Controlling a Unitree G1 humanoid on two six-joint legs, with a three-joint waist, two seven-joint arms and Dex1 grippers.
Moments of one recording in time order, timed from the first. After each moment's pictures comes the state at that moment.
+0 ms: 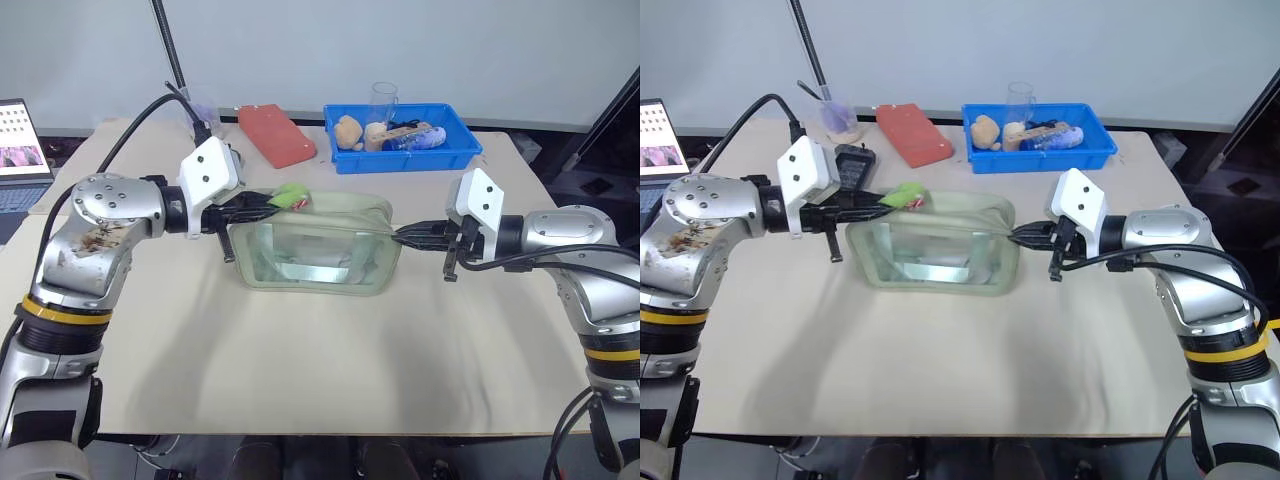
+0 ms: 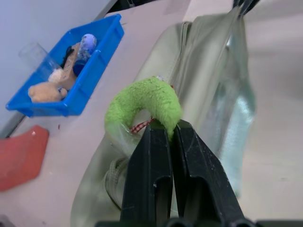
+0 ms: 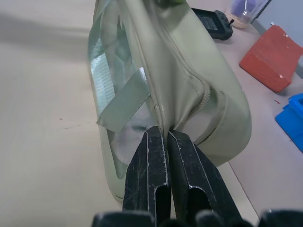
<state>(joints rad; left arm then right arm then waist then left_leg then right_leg) -0.77 0.83 -0.10 -0.08 -0.31 0.39 -1.06 -0.63 -0.82 0.07 -0.21 0.33 0.49 1.04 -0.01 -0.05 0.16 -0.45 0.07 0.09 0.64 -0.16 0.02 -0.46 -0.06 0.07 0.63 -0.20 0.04</state>
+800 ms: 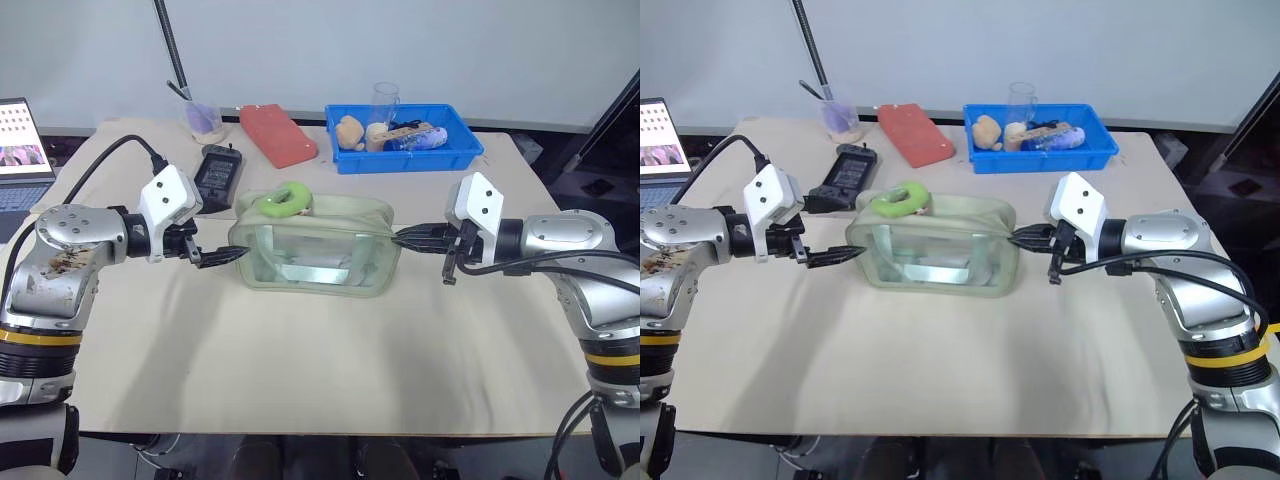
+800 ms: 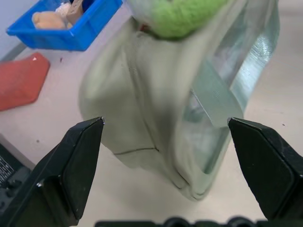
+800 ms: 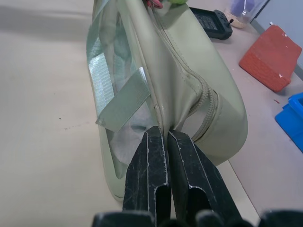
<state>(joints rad) -0.58 0.90 0.04 -0.05 -0.31 0.43 -1.08 -0.62 -0.83 0.06 -0.22 0.34 0.49 1.03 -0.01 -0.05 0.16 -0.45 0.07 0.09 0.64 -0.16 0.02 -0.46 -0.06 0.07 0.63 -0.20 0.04</state>
